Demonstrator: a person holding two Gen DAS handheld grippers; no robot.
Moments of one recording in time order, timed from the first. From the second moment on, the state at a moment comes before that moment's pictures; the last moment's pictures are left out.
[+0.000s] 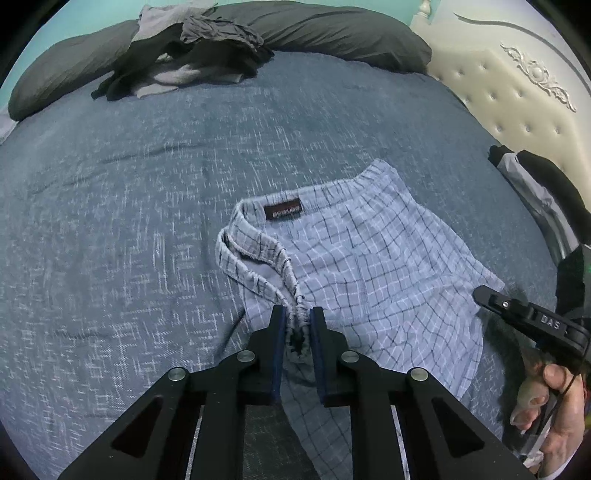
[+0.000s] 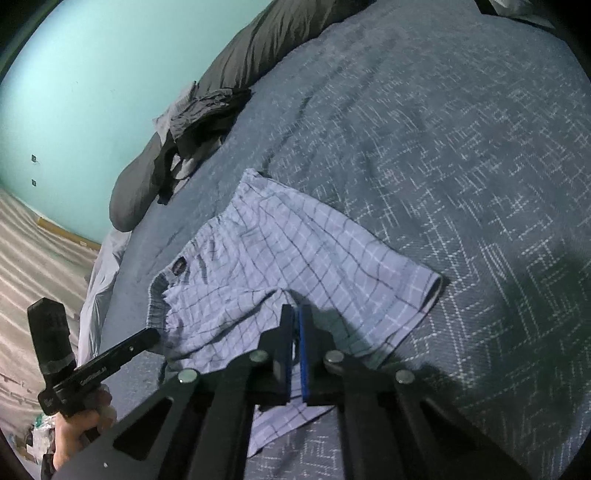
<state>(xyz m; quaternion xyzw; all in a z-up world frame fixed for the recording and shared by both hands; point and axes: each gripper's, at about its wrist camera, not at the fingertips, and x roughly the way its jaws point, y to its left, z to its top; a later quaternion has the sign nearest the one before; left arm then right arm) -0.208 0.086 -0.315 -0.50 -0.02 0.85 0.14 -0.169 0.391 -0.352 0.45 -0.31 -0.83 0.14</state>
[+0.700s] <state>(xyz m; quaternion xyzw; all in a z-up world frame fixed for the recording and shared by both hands) -0.297 0.152 -0.260 -0.52 0.00 0.84 0.17 -0.147 0.426 -0.327 0.41 -0.35 -0.83 0.14</state>
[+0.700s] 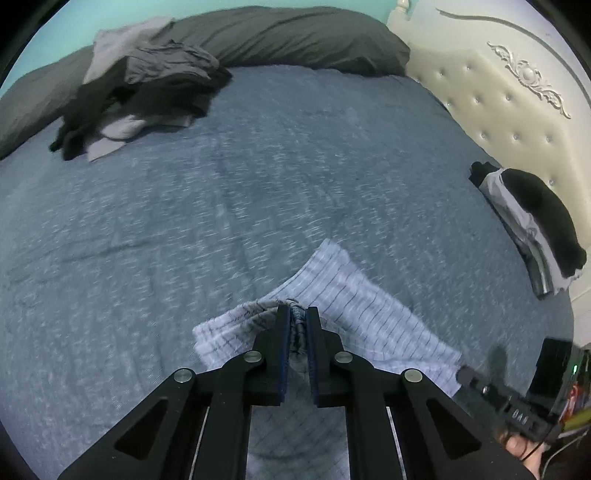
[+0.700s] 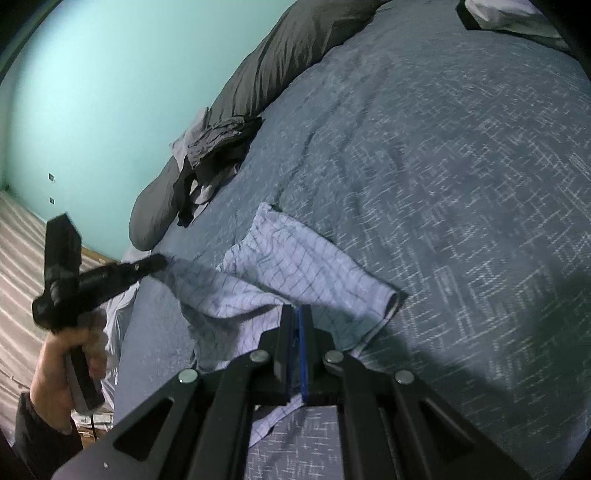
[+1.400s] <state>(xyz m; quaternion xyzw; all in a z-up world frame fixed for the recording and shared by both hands) -0.371 0.204 -0.307 -0.56 -0.03 0.81 0.18 -0.151 0.464 -0.355 0.43 -0.35 -0.83 0.10</state>
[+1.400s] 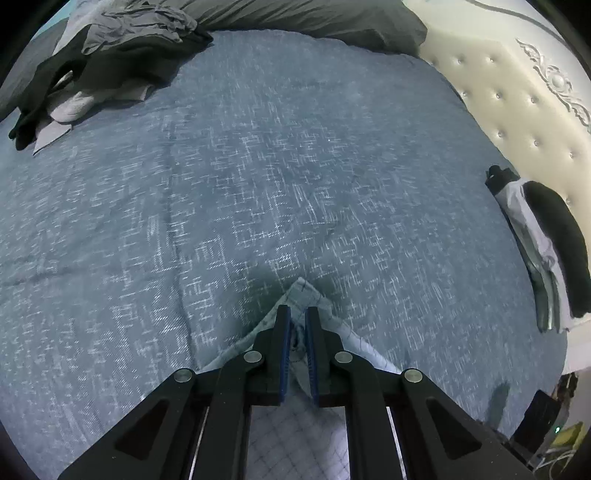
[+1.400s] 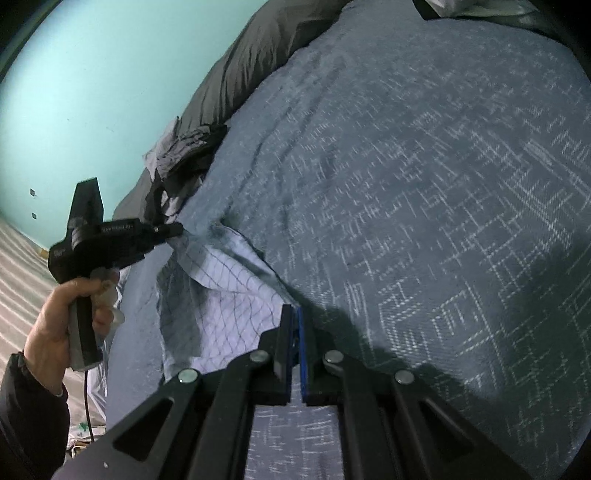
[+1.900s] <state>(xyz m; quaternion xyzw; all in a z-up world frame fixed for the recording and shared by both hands) -0.374 0.194 -0.296 -0.54 -0.04 0.82 0.20 -0.151 0.466 -0.360 0.43 -0.36 -0.82 0.10</state>
